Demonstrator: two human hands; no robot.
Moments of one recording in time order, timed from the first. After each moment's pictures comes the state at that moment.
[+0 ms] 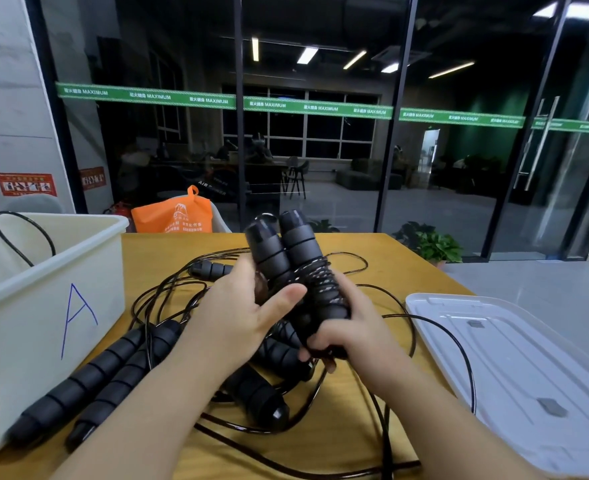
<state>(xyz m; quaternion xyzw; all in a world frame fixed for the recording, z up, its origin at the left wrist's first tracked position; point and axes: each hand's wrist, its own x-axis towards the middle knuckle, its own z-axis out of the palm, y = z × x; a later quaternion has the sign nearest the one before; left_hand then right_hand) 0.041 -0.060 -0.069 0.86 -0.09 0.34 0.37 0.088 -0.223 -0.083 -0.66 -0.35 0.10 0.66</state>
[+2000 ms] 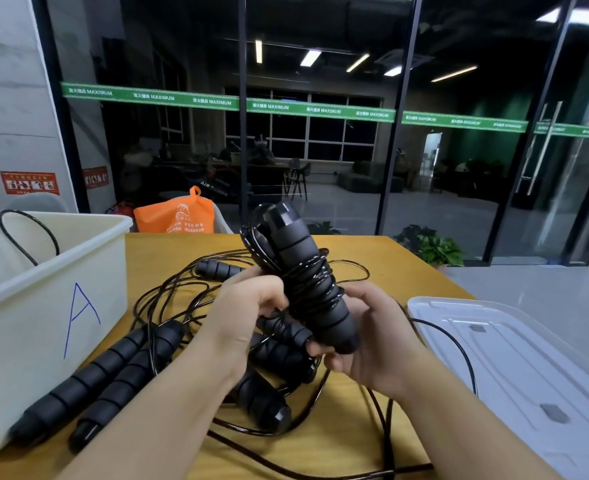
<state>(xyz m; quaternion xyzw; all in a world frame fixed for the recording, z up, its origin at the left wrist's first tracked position) 0.033 -0.079 -0.056 0.66 0.00 0.15 0.73 0.102 -0.230 -0.081 -0.49 -0.23 0.35 0.77</state>
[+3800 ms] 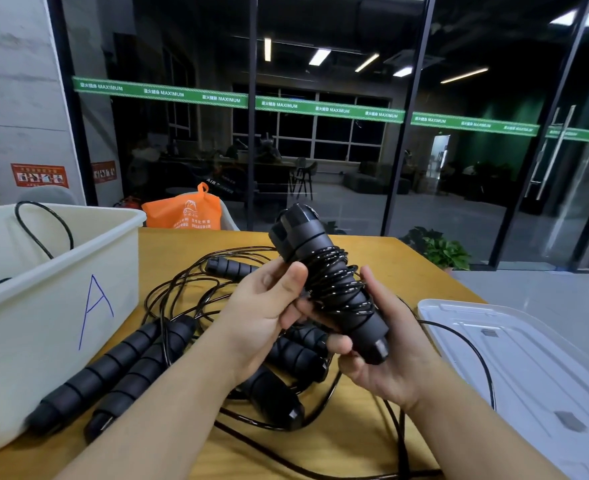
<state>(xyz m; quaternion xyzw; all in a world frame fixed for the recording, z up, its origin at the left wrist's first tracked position) 0.046 -0.067 -0.075 0.60 -0.16 0.11 0.78 0.098 -0.227 -0.086 -0.34 -0.26 0.45 0.79</state>
